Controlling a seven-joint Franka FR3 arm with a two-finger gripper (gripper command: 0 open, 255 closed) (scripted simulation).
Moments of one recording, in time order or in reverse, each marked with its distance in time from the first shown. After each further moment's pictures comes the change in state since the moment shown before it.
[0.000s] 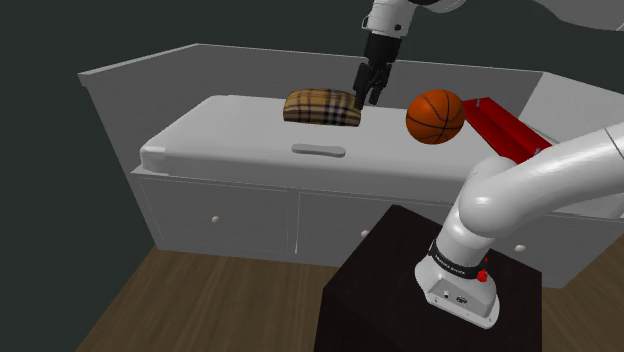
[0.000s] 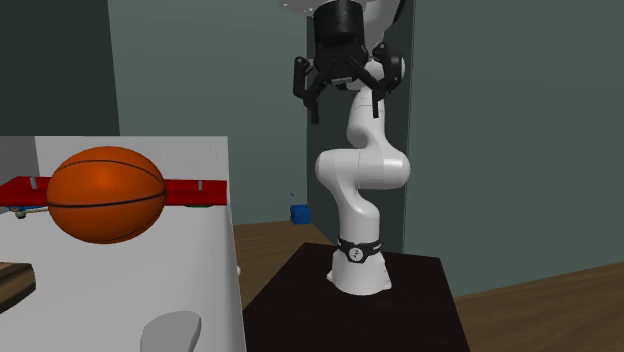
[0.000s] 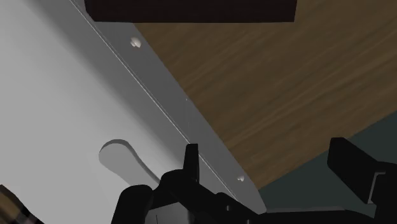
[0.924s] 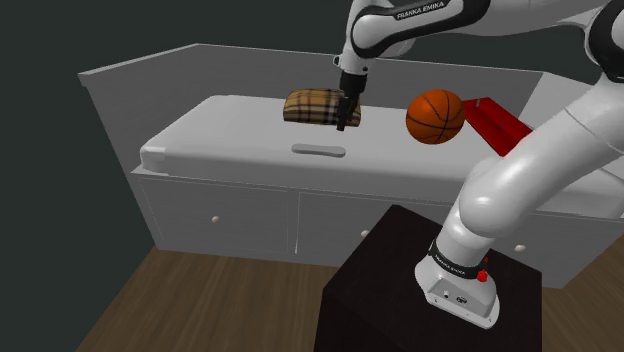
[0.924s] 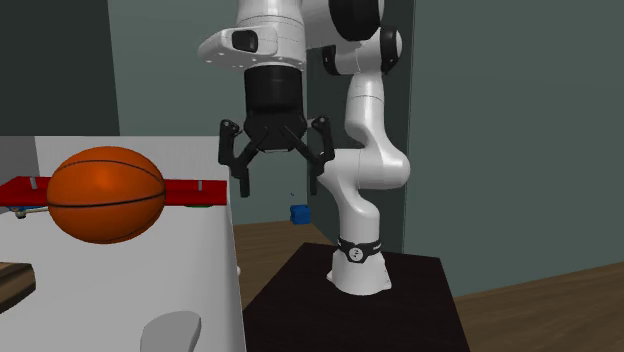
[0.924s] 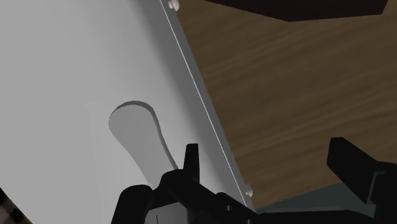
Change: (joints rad) arm 0.016 0.321 -0.138 -0.013 -0.092 0.300 -0.329
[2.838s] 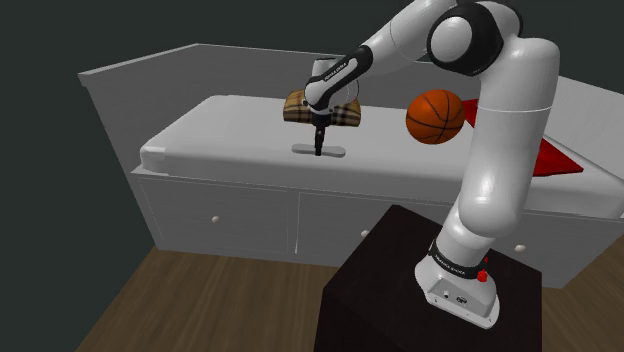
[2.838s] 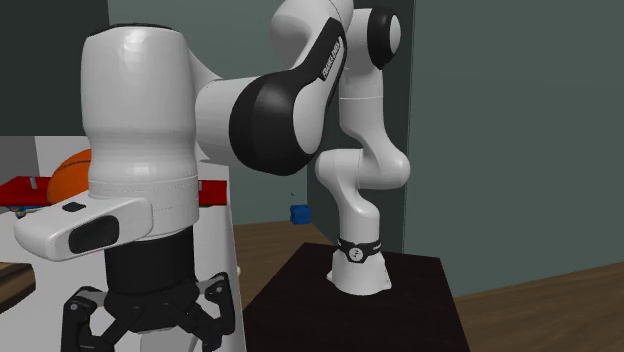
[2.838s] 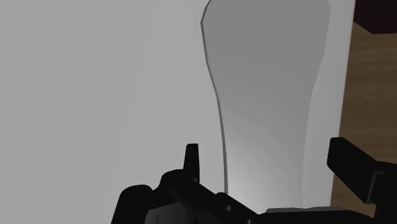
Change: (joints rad) arm -0.016 0.649 -0.080 0.269 0.063 0.354 -0.431
